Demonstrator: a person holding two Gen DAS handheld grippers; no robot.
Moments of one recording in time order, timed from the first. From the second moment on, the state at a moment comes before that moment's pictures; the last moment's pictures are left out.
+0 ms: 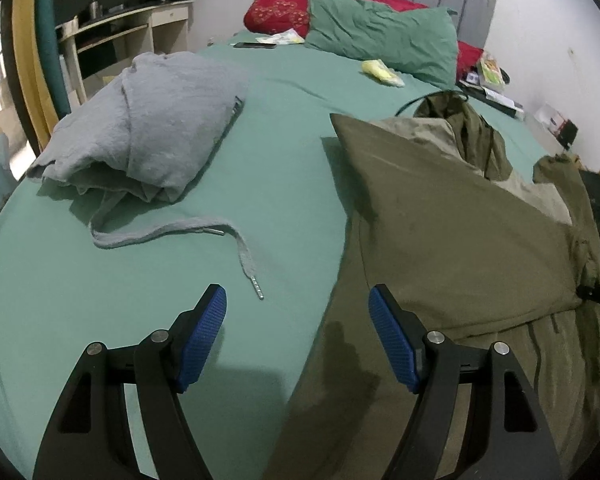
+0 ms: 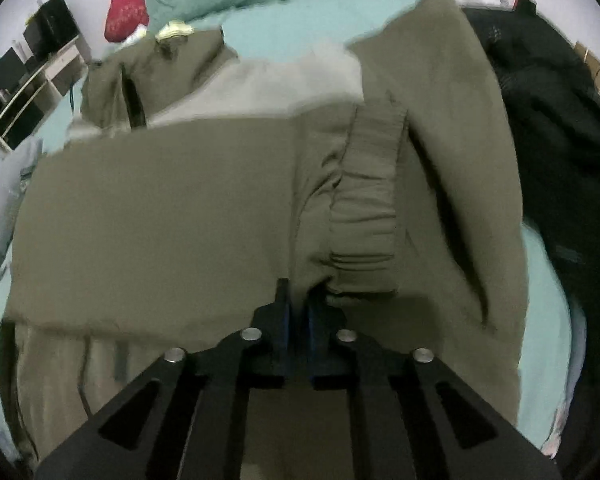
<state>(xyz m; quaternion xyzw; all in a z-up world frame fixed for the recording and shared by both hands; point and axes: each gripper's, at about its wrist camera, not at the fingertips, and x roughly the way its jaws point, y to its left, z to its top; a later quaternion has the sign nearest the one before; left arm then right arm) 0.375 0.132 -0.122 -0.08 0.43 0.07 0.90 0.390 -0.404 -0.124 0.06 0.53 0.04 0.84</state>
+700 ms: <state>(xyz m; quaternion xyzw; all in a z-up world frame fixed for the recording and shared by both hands) 0.403 0.130 -0.150 -0.07 0.46 0.08 0.88 0.540 -0.516 -0.089 0.04 0.47 -0.14 0.87</state>
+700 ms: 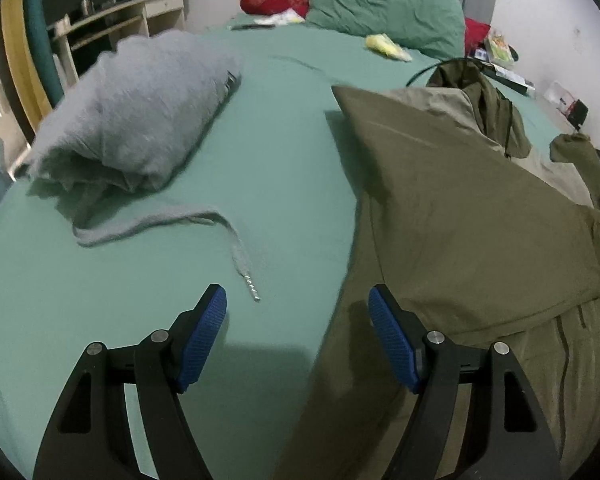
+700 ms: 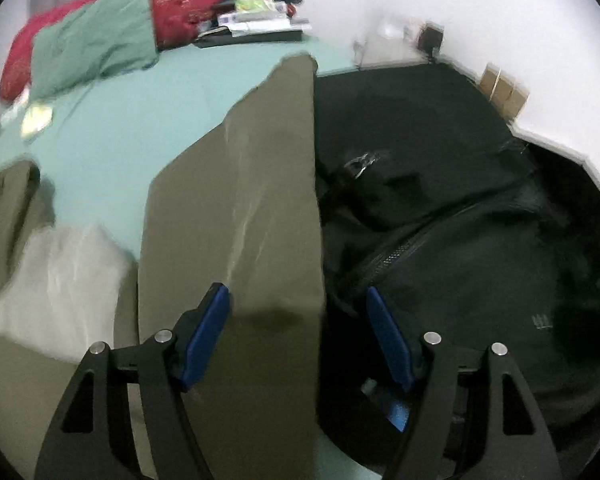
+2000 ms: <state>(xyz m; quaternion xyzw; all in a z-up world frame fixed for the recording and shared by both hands) 0.390 0.134 -0.133 -0.08 0.45 0.06 0.89 0.476 -0.543 -0.085 0.15 0.50 0.01 0.85</state>
